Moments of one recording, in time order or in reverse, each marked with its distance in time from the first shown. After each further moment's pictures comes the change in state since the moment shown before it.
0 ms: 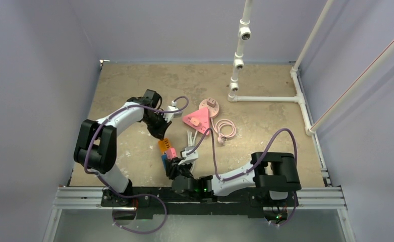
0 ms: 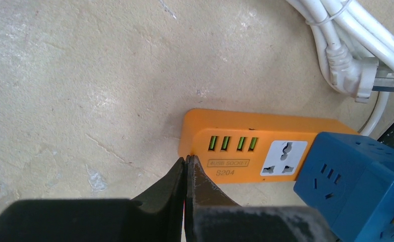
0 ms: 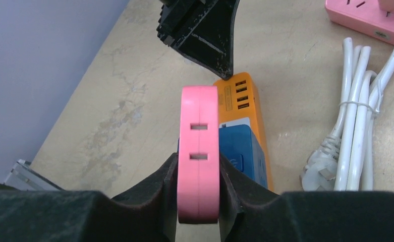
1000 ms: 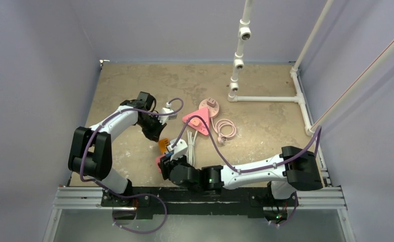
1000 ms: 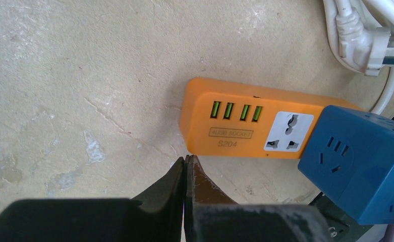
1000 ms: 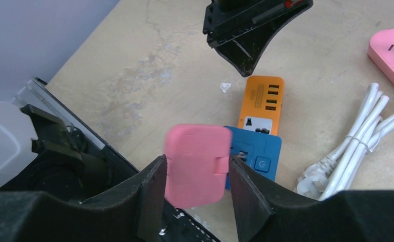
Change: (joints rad) left arm 0.047 -0.089 -0.063 -0.021 0.002 0.027; right arm -0.019 -0.212 0.164 -0.446 -0.286 -0.204
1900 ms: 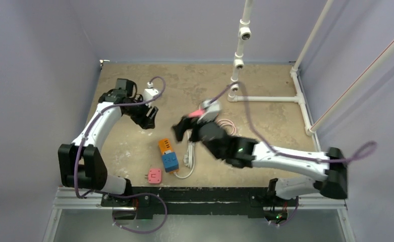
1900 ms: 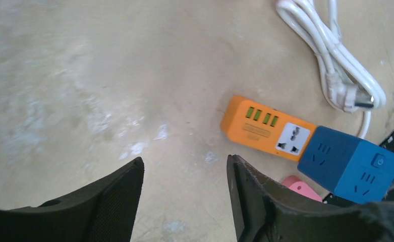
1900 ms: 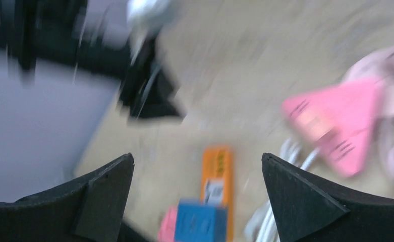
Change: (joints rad) left arm 0.126 -0.096 0.141 -0.060 0.072 -0.048; right arm -0.218 -0.192 0.098 -0.265 -0.133 0.068
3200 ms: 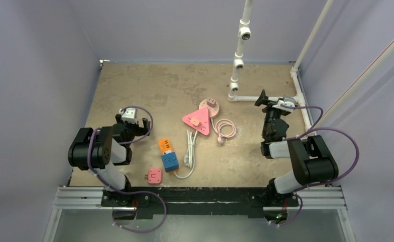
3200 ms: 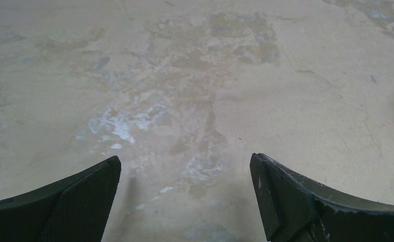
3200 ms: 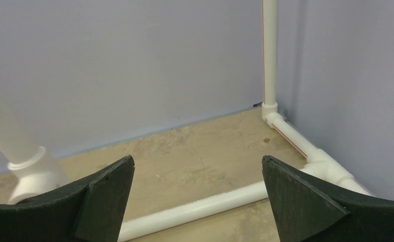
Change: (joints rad) left arm 0.216 0.183 -0.940 2.096 -0.230 -0.554; right arm -1.161 0.106 -0.761 1.608 -0.184 -0.652
